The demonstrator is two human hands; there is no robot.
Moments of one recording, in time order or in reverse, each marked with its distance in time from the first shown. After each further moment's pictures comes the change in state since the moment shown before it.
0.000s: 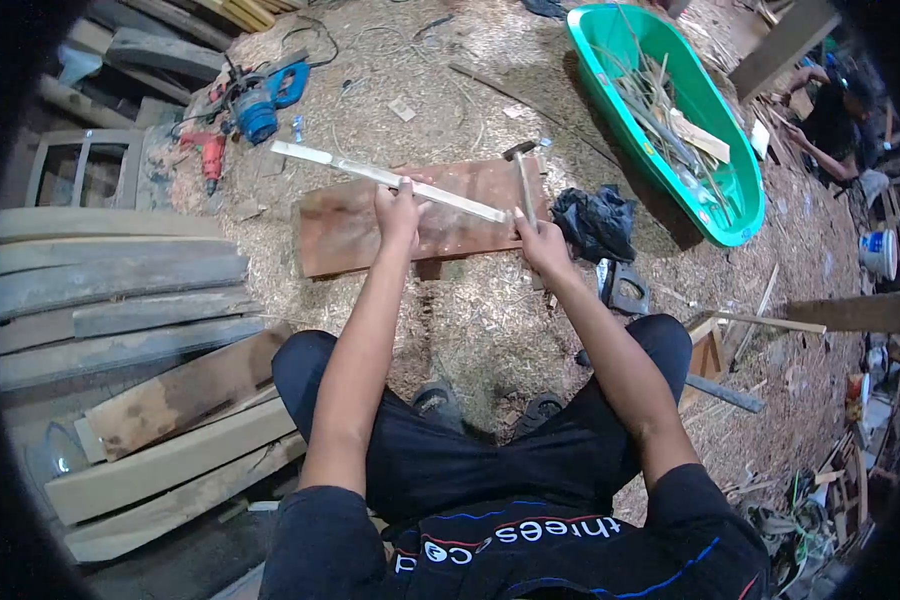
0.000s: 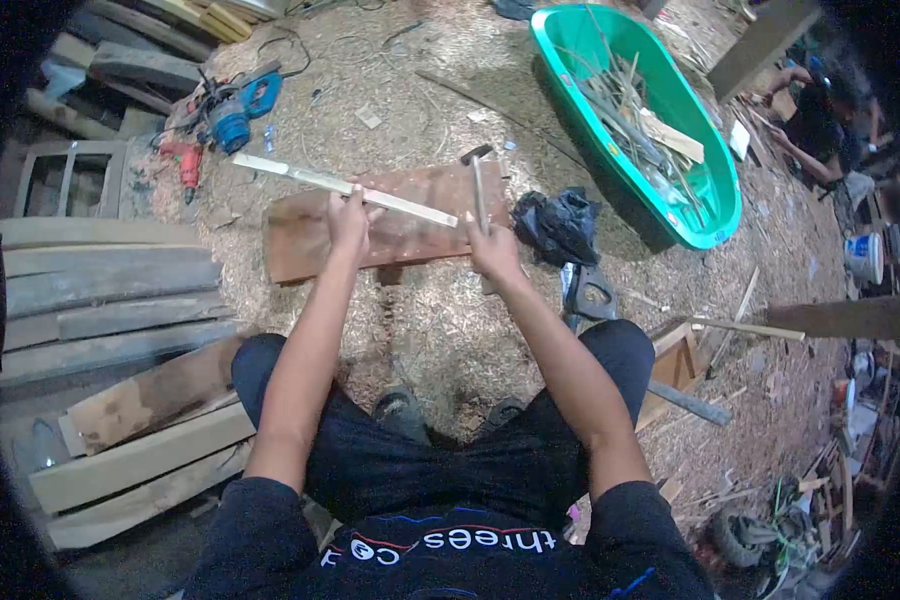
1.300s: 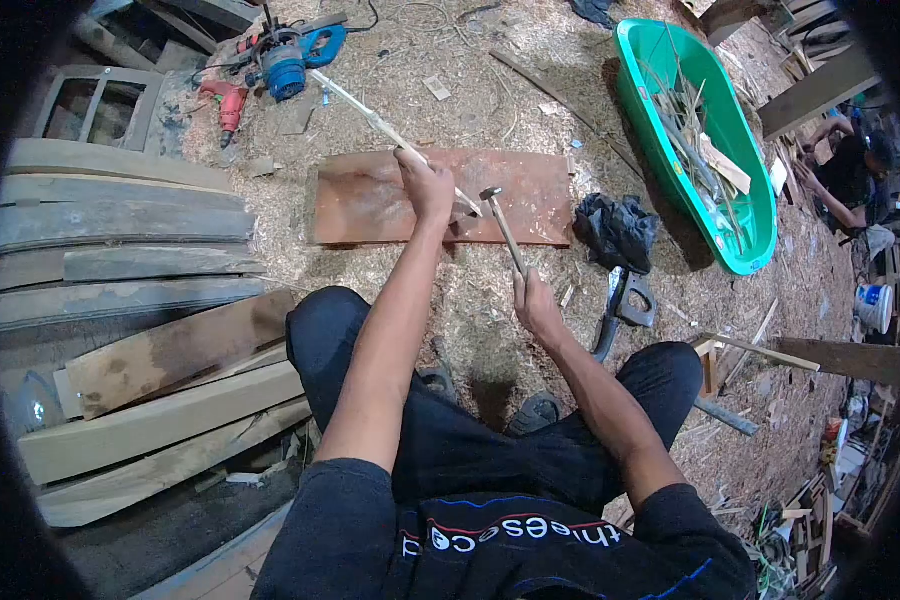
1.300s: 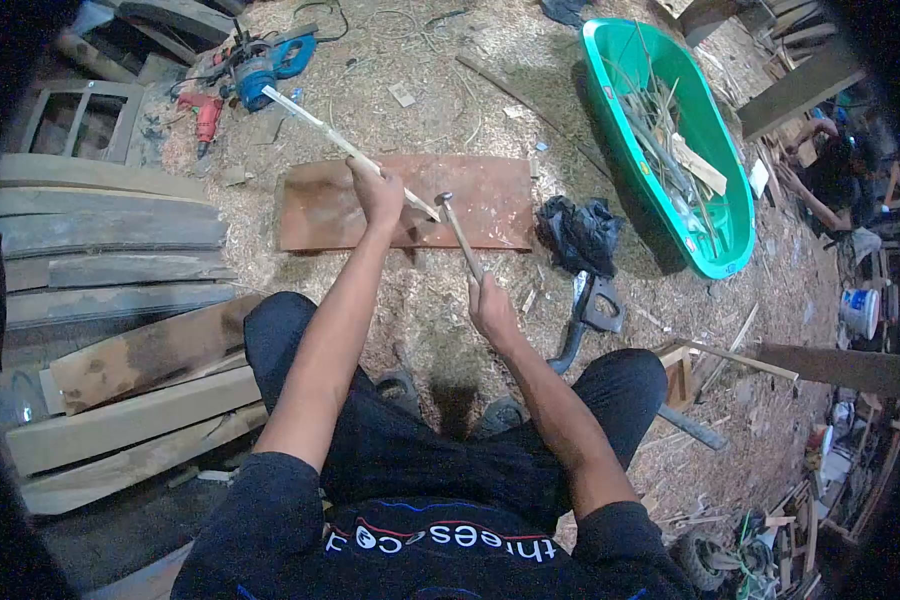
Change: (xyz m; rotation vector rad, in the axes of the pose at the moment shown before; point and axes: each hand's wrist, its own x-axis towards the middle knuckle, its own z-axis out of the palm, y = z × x) left_hand 0.030 -0.029 -0.013 0.737 0.330 0.519; right_hand -0.058 0.090 0.051 -0.459 0.013 -0.462
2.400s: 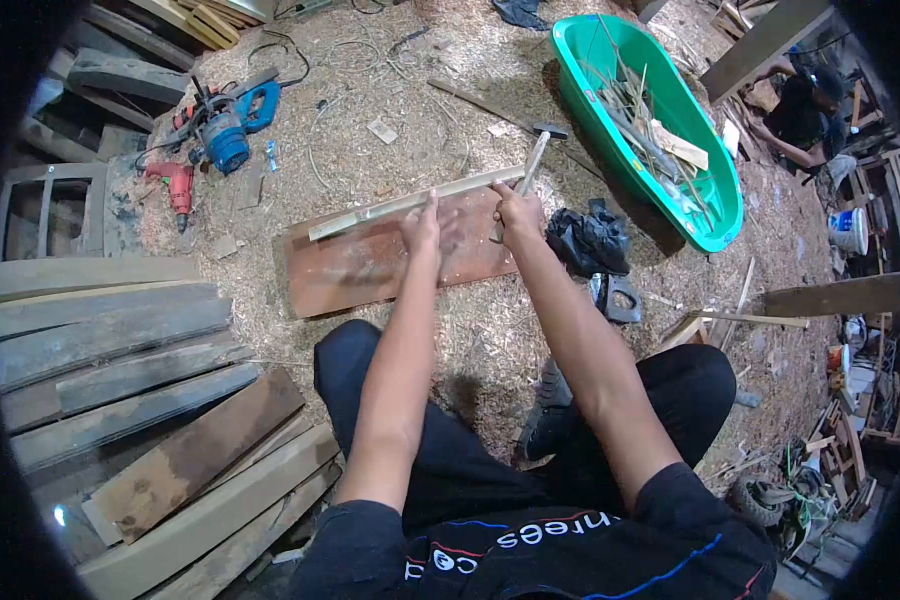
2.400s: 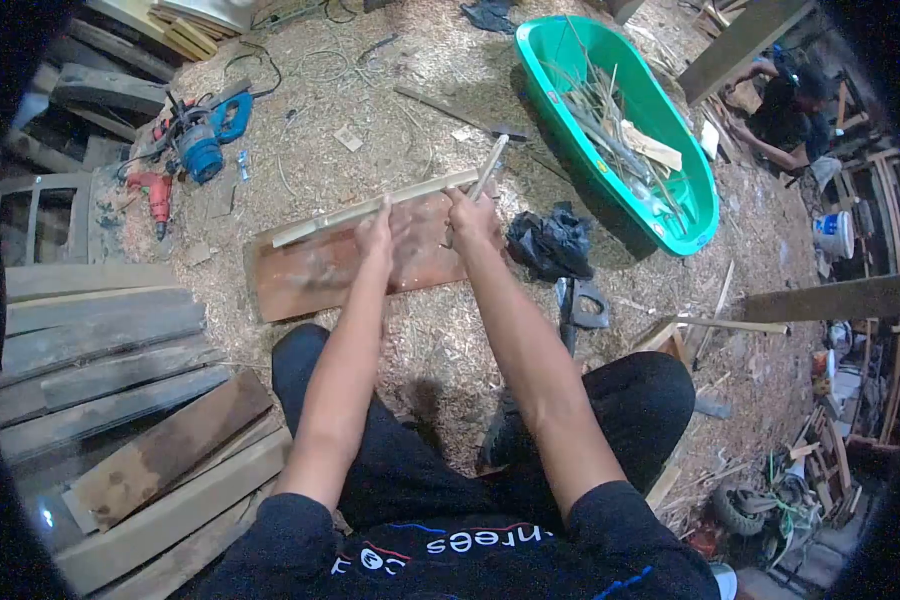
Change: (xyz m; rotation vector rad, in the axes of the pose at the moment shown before) left_hand 0.004 0.004 0.042 -0.588 -0.428 -0.776; right_hand 0.204 -0.053 -0.043 1.020 0.509 0.549
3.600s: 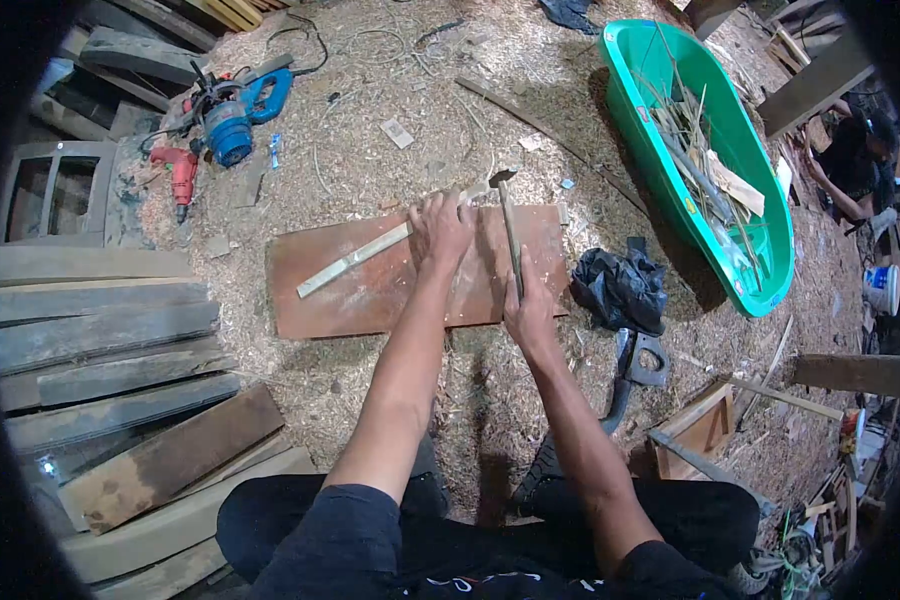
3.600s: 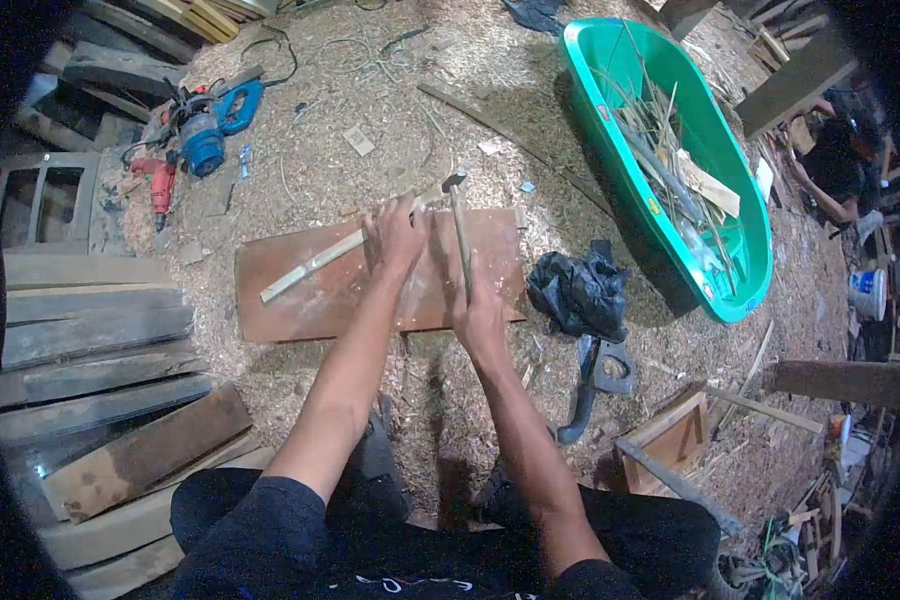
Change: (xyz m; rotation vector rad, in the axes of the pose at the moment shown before) left_hand 0.094 -0.050 0.024 1.294 0.135 0.786; right_hand -0.028 0.068 -0.062 -0.718 -0.284 -0.598
